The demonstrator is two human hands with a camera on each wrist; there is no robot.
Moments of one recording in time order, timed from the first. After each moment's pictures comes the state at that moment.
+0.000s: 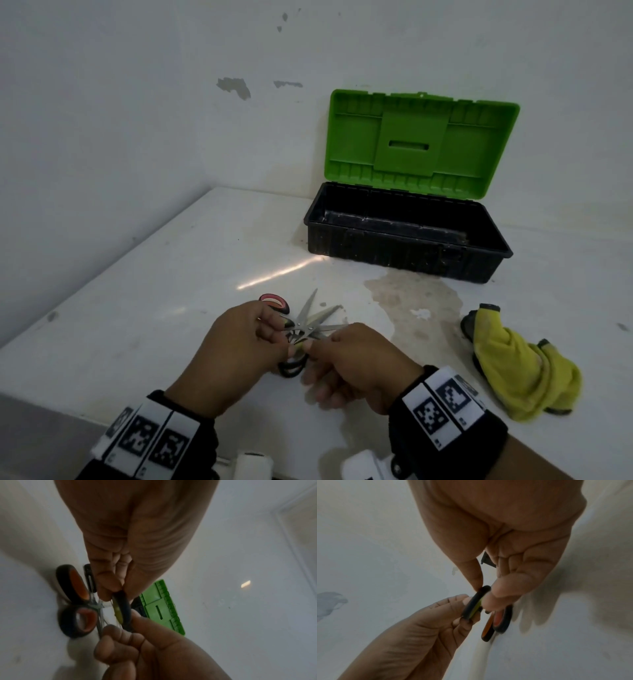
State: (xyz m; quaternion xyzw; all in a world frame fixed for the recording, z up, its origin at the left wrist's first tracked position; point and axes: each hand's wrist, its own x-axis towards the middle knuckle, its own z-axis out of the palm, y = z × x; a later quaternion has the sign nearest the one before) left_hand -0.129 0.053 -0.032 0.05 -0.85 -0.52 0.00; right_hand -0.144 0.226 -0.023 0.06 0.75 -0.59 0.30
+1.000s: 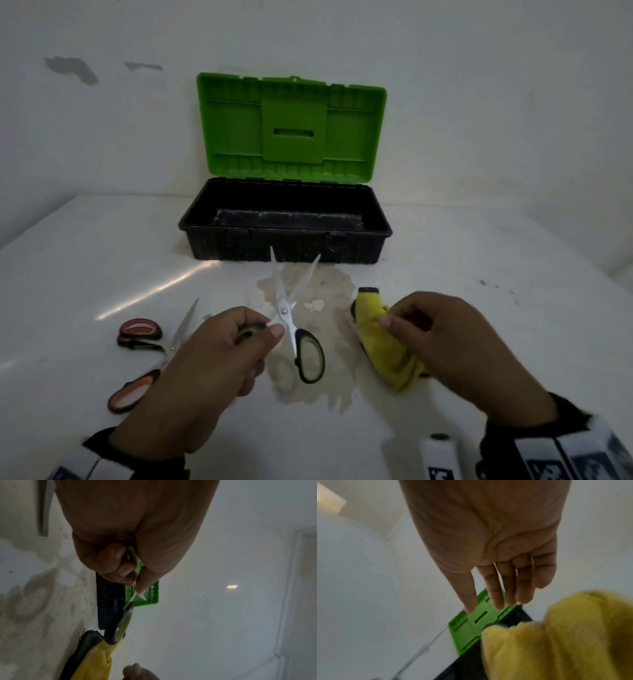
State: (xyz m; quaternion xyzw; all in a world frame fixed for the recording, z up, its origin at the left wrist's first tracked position) left_hand -0.140 0.178 -0.013 0.02 -0.72 -0.68 -0.16; right_hand -0.103 0.435 0.015 0.07 0.94 -0.31 -0.09
